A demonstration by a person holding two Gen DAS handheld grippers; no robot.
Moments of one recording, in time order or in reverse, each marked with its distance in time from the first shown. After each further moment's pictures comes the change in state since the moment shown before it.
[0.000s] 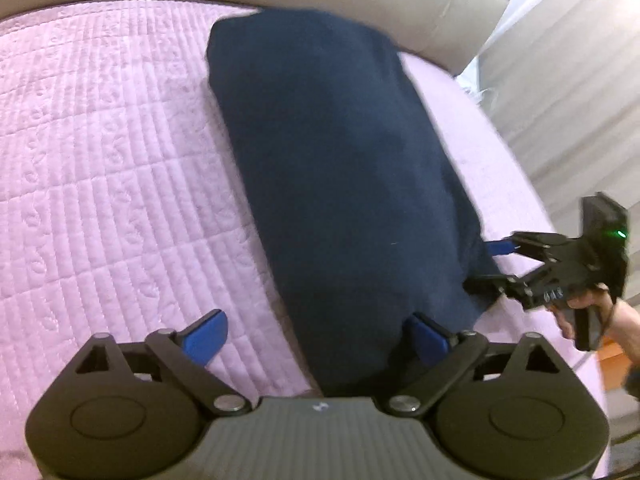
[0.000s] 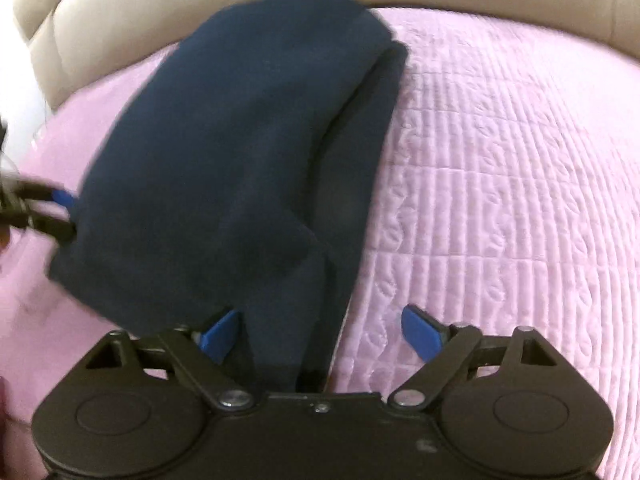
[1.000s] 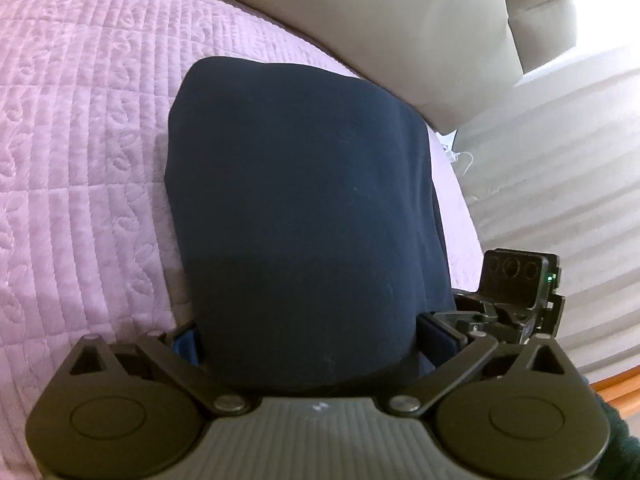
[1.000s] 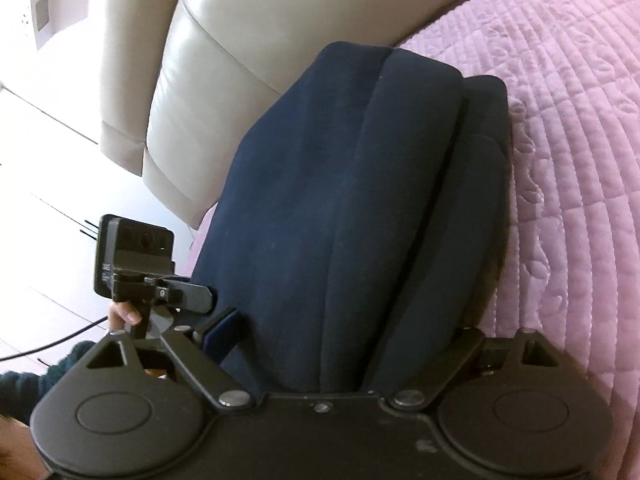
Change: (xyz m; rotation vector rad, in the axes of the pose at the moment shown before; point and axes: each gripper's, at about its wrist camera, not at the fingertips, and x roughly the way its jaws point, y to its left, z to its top) left arm 0.087 0.041 0.123 -0.180 -0.016 -0.224; right arm 0.055 -0.040 0.065 0.196 -0.113 0.603
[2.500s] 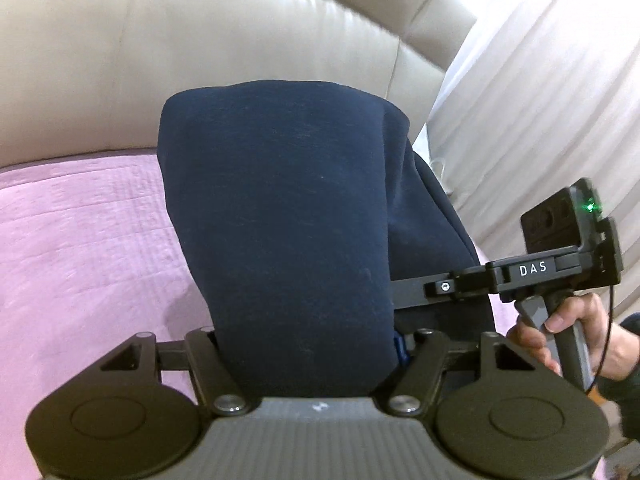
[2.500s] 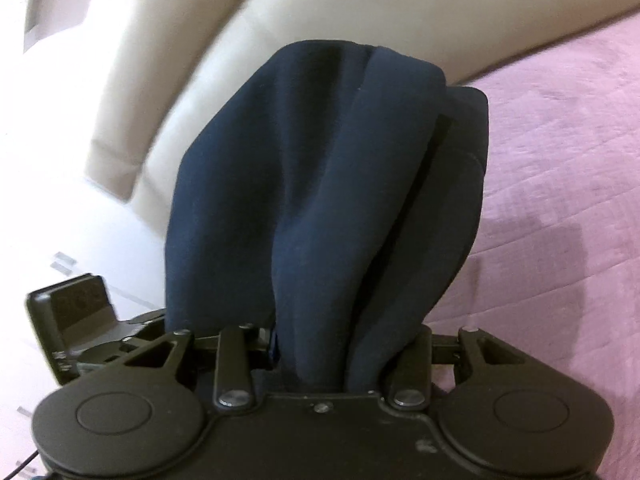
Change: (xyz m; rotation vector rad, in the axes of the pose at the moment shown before) left arm -0.176 -0.128 -0.062 0.326 -0.185 0.151; right arm -0.020 0.252 -0.047 0.083 -0.083 -0.178
